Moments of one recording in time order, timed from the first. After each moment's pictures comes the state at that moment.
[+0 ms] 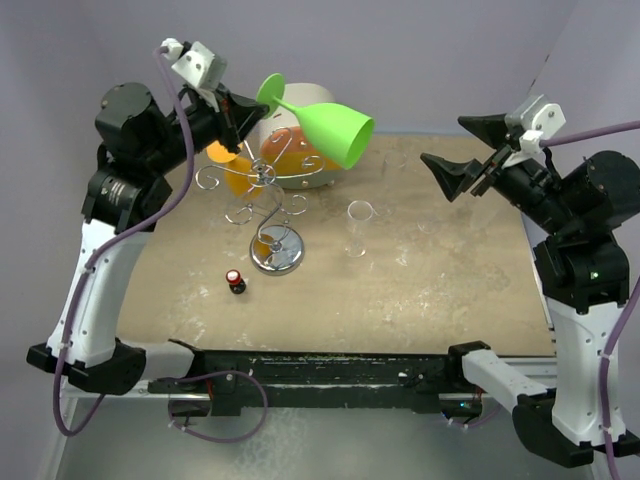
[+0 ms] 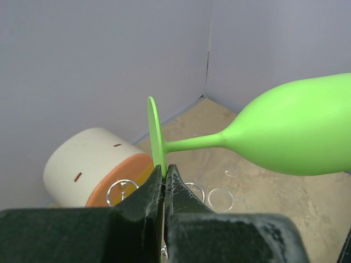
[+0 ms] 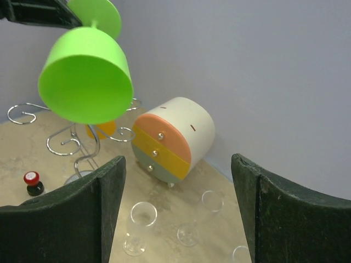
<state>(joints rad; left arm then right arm) -0.39 1.32 1.87 -0.46 0.42 -0.06 0.17 1.01 1.69 -0.51 -0.58 -0.17</state>
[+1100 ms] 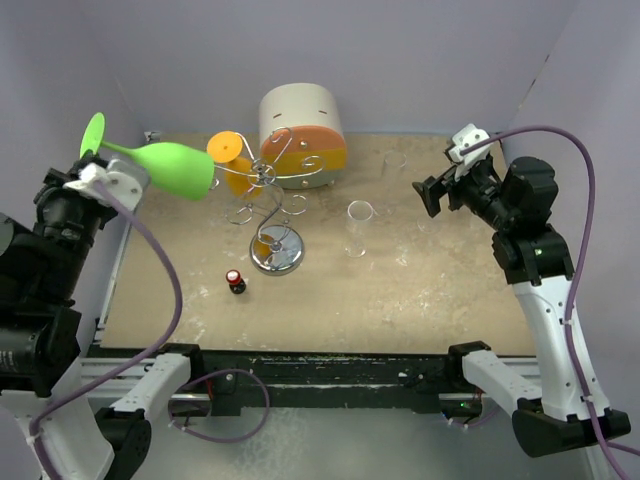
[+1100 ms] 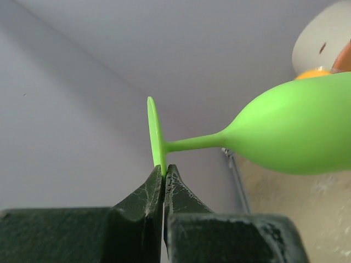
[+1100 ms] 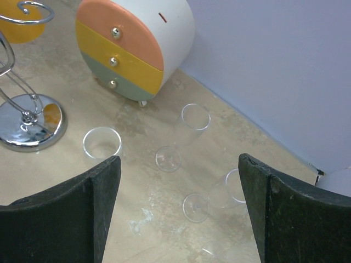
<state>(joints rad) -0.04 0.91 1.95 -0.90 0.07 0.75 0.16 0.96 1.29 -0.49 -0.36 -0.37</state>
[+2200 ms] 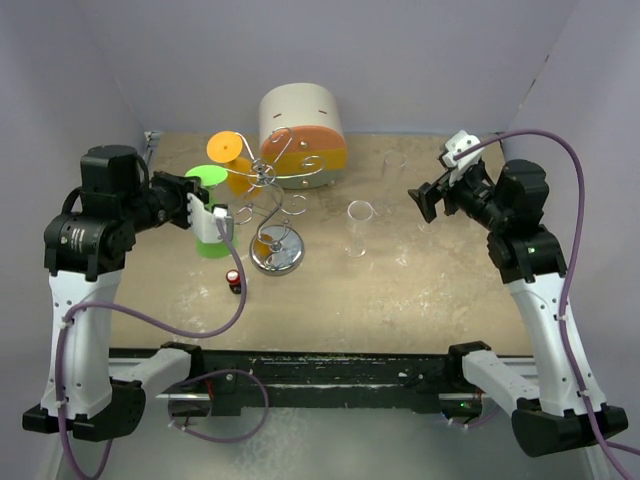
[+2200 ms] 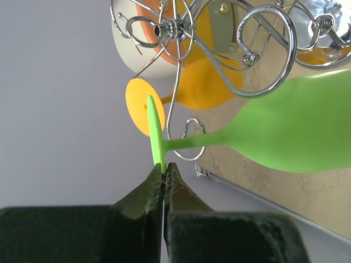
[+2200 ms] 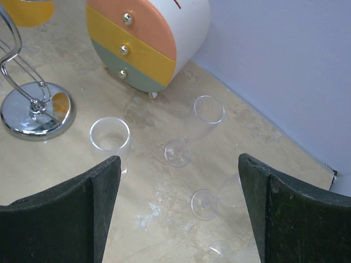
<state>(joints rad) -0.14 1.07 1.69 -1.19 0.42 1.58 0.15 0.96 1.23 -0.47 -0.41 -0.38</state>
